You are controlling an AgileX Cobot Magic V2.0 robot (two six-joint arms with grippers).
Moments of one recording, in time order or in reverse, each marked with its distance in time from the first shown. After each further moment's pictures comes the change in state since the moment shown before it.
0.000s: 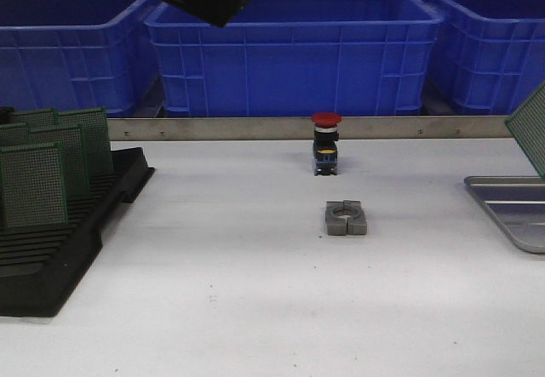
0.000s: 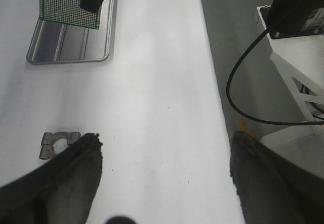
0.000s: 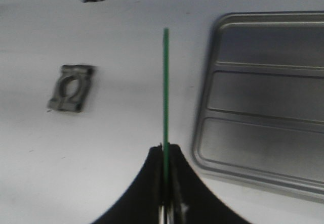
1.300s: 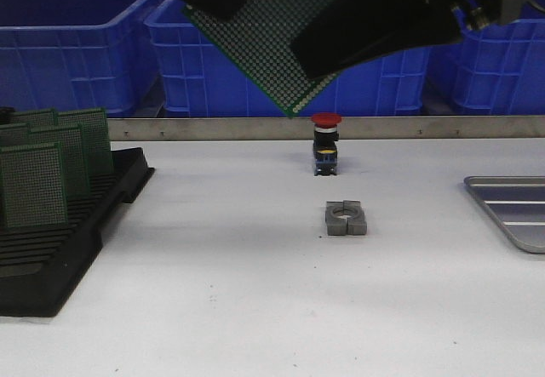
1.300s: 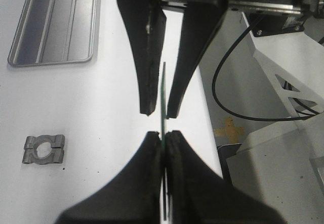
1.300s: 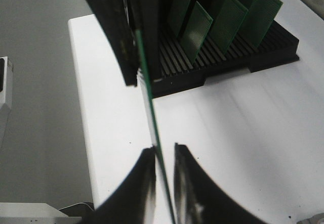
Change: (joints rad) left arm 0.000 0.000 0.002 0.002 0.050 0.006; right arm 0.616 -0.204 0.000 0.305 0.135 -0.692
